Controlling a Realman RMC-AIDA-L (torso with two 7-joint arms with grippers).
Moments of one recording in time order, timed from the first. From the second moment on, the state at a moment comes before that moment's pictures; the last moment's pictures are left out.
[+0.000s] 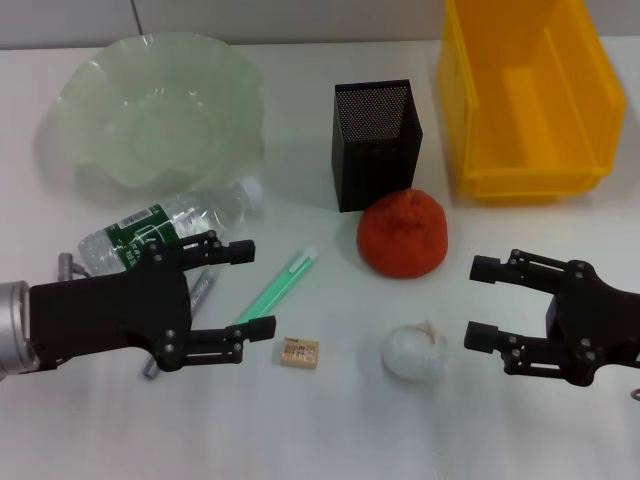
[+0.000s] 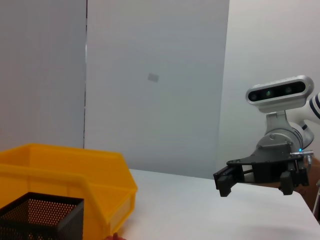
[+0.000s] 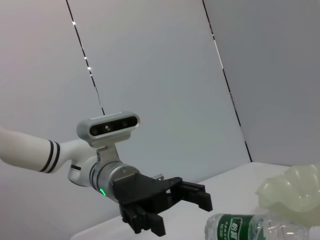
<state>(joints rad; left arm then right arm) -0.35 -2.06 0.90 0.61 1.77 1.74 -1.02 0.39 2.08 -0.45 -0.48 -2.09 -1.91 1.07</state>
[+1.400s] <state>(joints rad) -0.74 -2.08 0.97 0.30 1.75 1.42 -1.02 0.21 2.08 -0.39 -0.50 -2.01 -1.91 0.99</state>
